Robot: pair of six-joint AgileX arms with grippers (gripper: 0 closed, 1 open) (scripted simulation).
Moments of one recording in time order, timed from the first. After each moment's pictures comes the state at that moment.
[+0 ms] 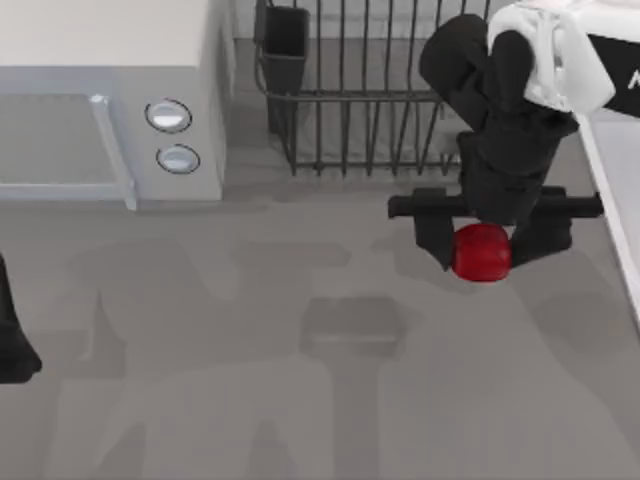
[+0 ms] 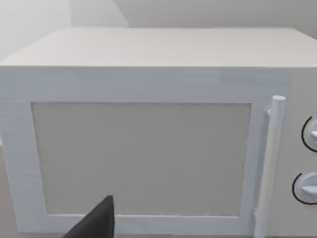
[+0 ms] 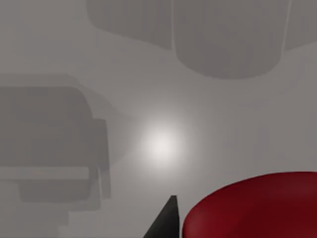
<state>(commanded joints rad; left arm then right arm) 0.00 0.00 0.00 0.00 0.00 0.00 0.51 2.03 1.58 -1.11 0.00 0.53</state>
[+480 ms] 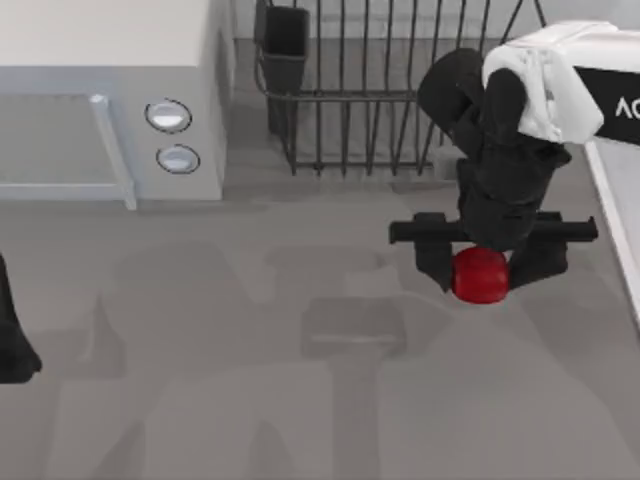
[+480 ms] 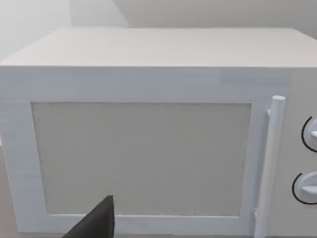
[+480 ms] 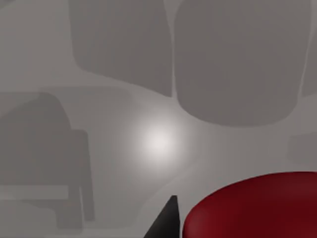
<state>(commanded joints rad) 0.00 0.00 0.00 0.00 0.00 0.00 0.51 2.04 1.49 -1.02 0.00 0.53</state>
